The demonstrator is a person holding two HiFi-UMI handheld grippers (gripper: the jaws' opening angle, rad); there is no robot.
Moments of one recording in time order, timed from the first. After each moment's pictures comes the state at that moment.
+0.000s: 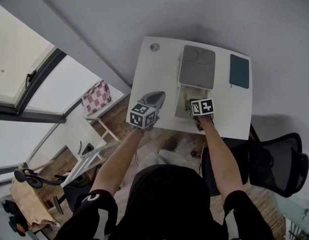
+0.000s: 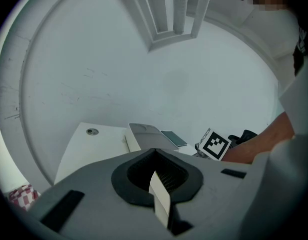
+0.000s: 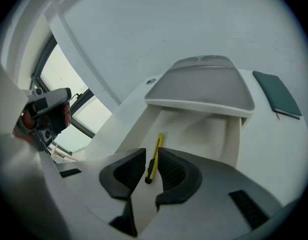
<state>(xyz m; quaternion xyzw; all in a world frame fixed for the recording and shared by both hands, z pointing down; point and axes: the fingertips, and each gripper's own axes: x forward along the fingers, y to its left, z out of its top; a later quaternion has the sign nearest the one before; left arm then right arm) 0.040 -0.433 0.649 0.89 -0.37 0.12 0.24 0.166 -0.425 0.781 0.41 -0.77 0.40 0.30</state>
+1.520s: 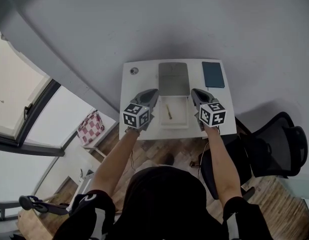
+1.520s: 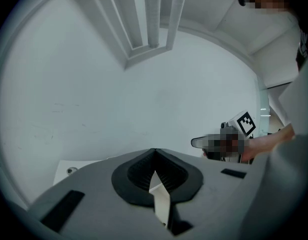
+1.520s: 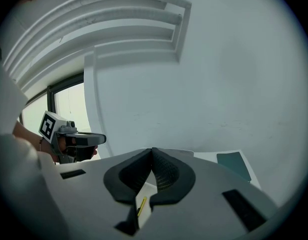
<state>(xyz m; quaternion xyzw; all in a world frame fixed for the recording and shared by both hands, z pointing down) 0.103 -0.439 0.522 0.94 -0.31 0.07 0.13 0.255 -0.414 0.525 0.55 -0.82 0.16 0.08</state>
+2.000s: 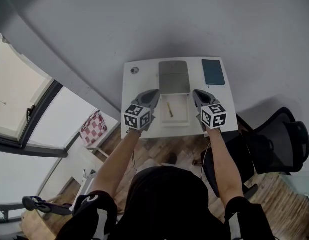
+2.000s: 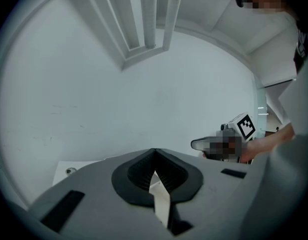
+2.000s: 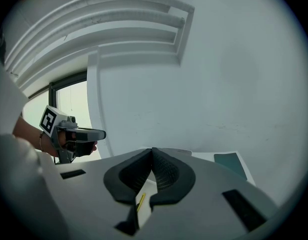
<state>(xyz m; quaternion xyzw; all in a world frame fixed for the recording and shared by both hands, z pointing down) 0.107 -0.421 0.517 0.94 -0.30 0.07 0.12 0.260 -0.392 0.527 0.56 -0.82 0.14 0.08</state>
